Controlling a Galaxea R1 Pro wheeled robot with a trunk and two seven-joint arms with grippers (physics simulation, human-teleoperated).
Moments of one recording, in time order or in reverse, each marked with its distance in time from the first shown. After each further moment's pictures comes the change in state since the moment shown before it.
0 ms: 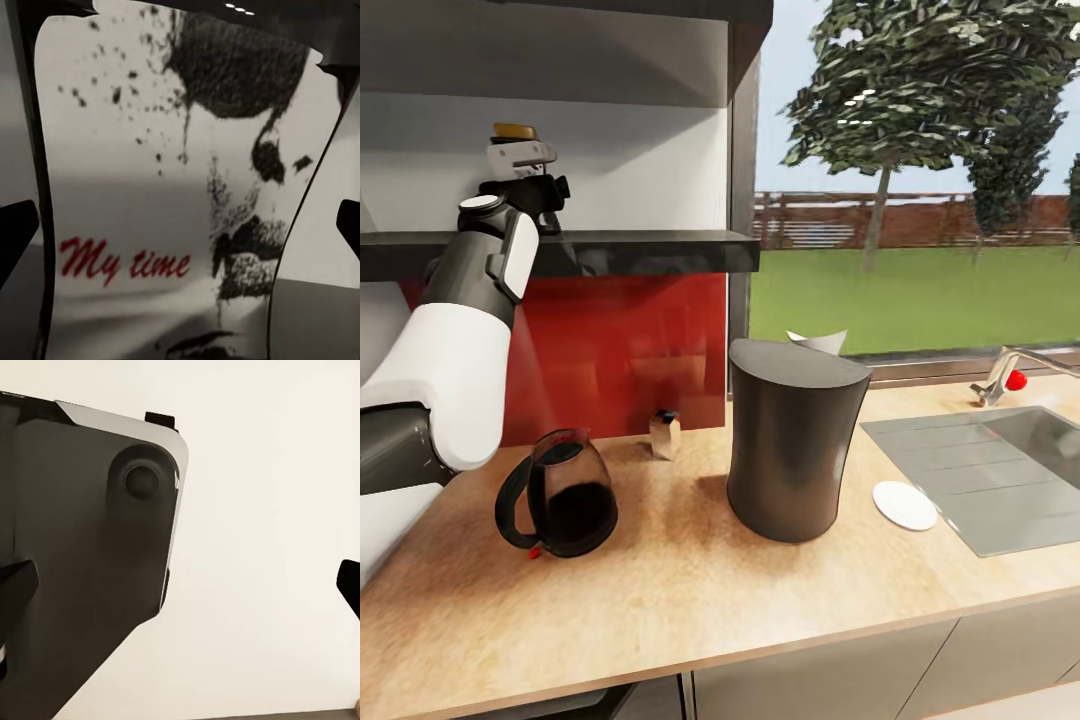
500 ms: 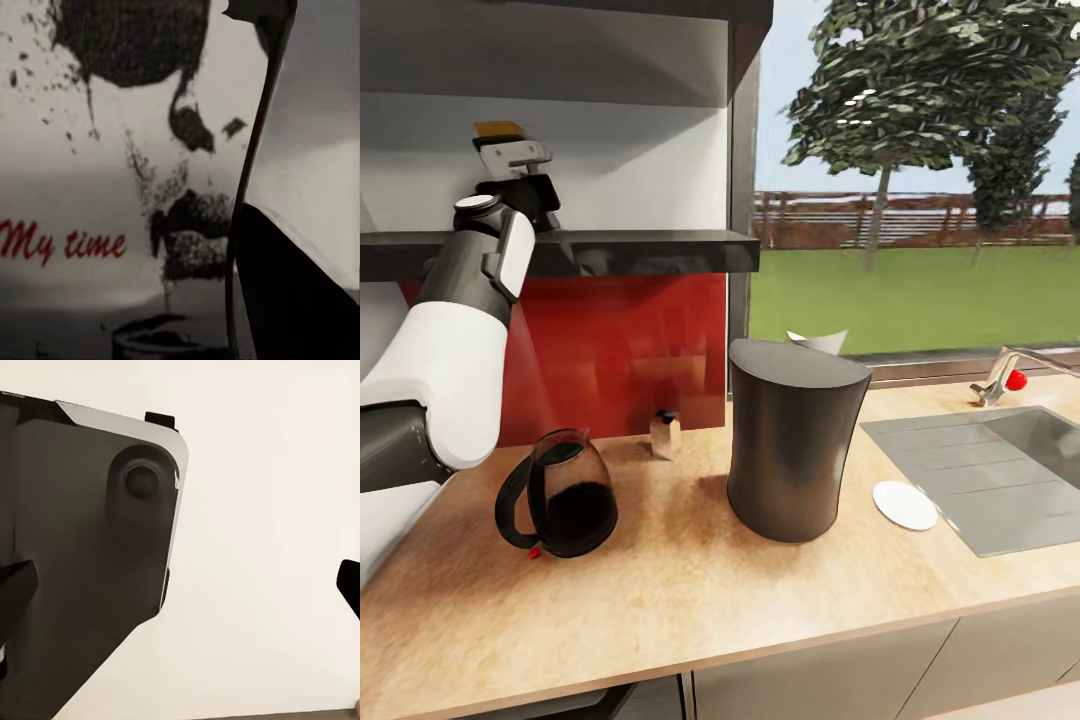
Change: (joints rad) left arm -0.004 0.008 0.008 0.007 0.003 0.000 -0.002; right arm 0.000 0.000 0.000 0.000 0.000 0.000 0.000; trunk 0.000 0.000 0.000
